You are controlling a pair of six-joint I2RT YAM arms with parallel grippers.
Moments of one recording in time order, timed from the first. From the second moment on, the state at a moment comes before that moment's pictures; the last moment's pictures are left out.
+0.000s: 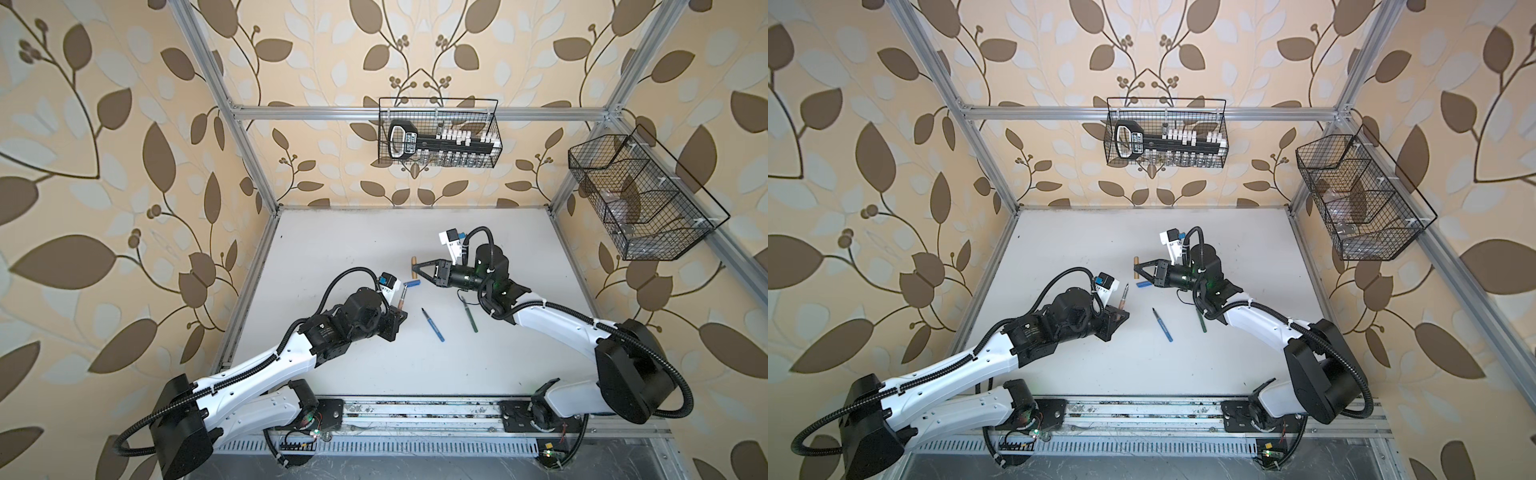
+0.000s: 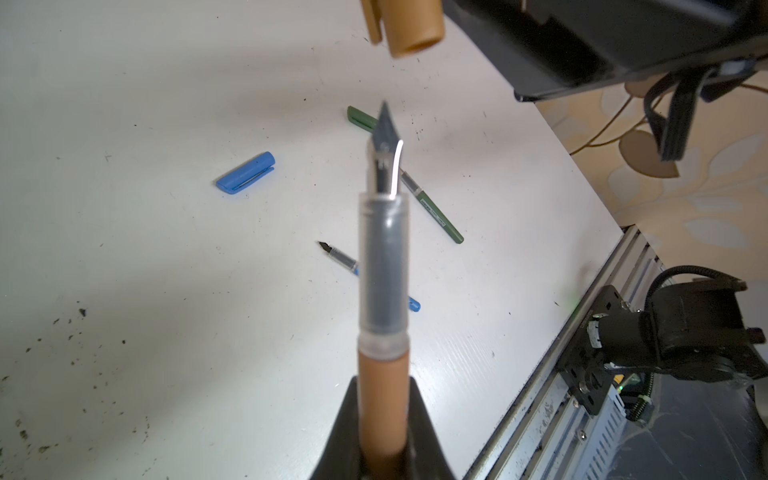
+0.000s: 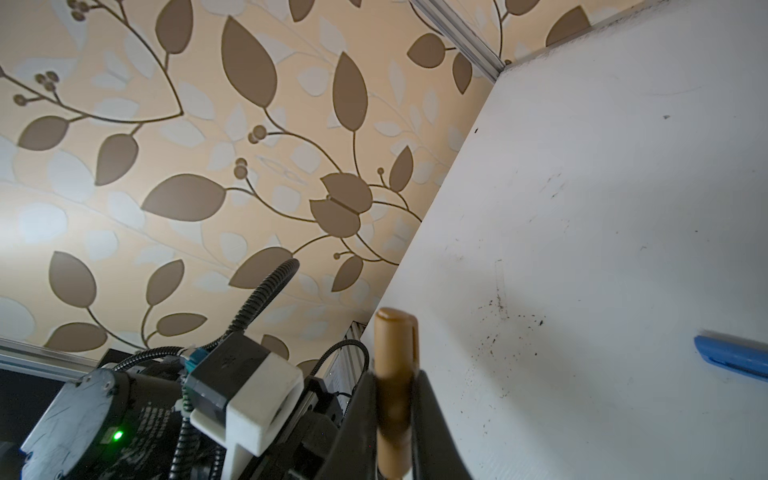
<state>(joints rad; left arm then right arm) -0.83 0.99 0.67 -0.28 0.09 -0.47 0.55 1.42 0.81 0.46 -0.62 0.85</state>
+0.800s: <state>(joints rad) -0.83 0.92 0.70 -0.27 0.18 -0.45 0.58 1.33 0.81 0.47 -0.61 0.86</state>
